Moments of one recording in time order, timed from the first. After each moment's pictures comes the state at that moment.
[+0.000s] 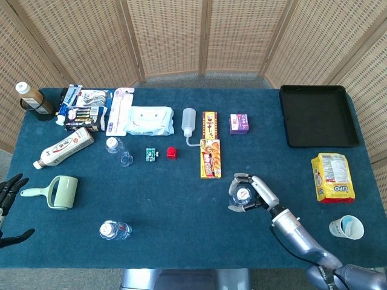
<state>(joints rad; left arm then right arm) -0.02 -0.79 0.07 -1.92 1.65 1.50 -0.22 0.55 -1.50 0.02 -1.35 -1.58 1.12 0.96</state>
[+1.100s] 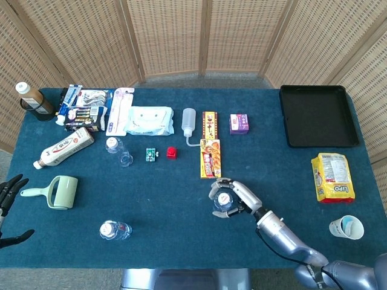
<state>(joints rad) -0.03 -0.79 0.07 -1.91 1.65 1.49 -0.24 0.61 -1.54 0.01 -1.39 -1.61 1.07 0.92</state>
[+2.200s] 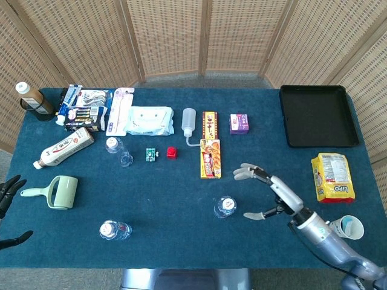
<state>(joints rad) -0.02 -0.79 0.08 -1.90 1.67 1.52 -0.25 0.55 -1.17 -0.05 -1.57 -1.76 1.36 1.09</state>
